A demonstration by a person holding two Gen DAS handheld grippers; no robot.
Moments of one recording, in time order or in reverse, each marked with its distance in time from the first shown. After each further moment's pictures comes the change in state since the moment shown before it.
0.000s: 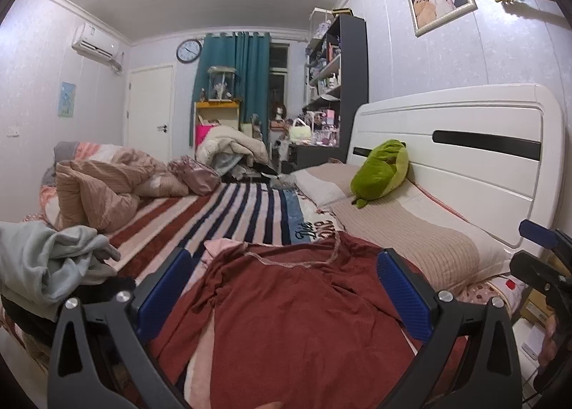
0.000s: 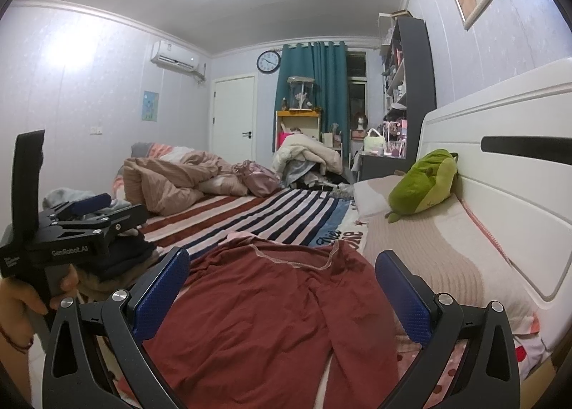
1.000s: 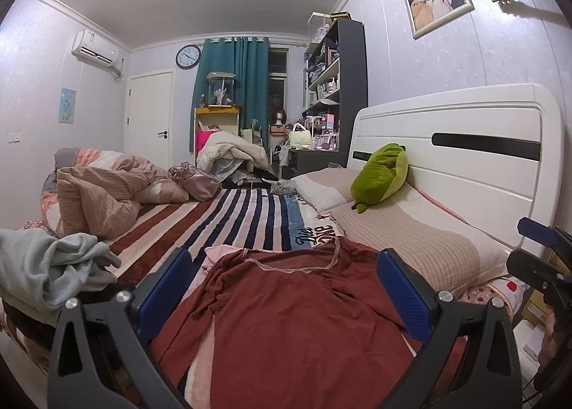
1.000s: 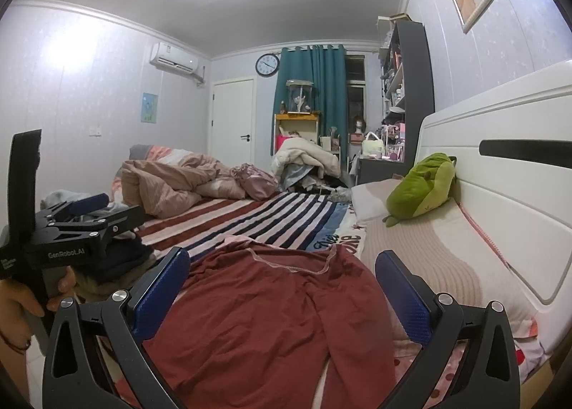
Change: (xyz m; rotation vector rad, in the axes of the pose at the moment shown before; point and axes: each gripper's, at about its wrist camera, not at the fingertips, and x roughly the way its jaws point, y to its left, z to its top) left arm -0.006 -0.005 0.003 0.015 -0.032 0.012; right arm 0.003 0.000 0.003 -0.016 -0.018 -0.006
